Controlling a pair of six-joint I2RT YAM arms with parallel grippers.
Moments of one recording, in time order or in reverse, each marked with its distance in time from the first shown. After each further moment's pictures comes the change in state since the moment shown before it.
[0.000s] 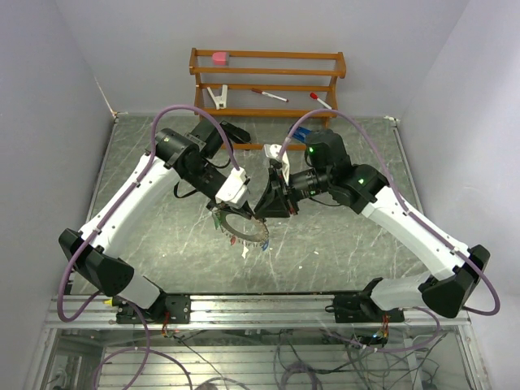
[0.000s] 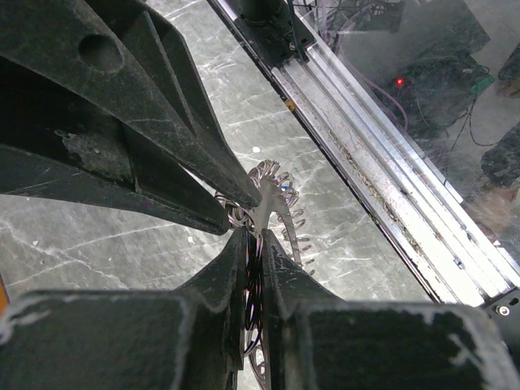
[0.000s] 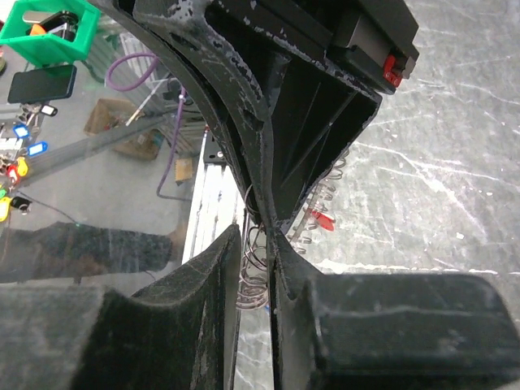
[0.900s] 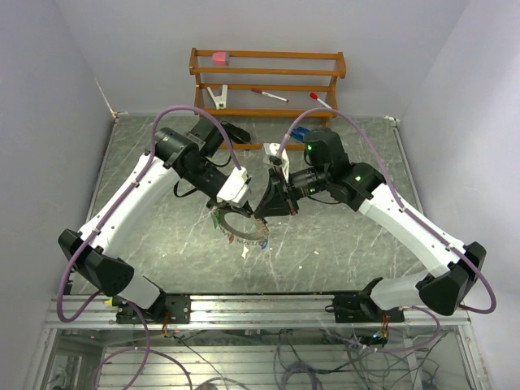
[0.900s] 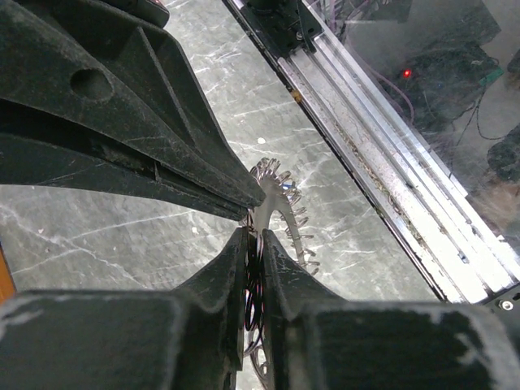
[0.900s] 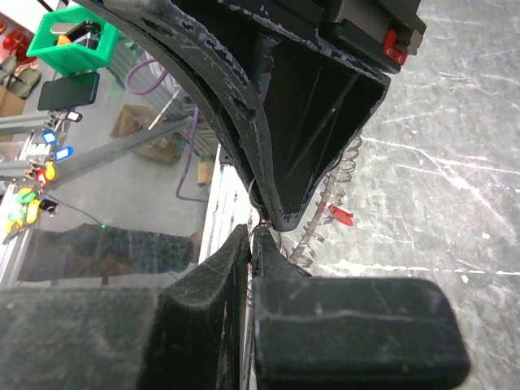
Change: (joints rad) left arm 0.000 0.000 0.014 0.008 -0.031 -0.019; right arm -0.028 0.023 -0.011 0.000 -0.062 0.033
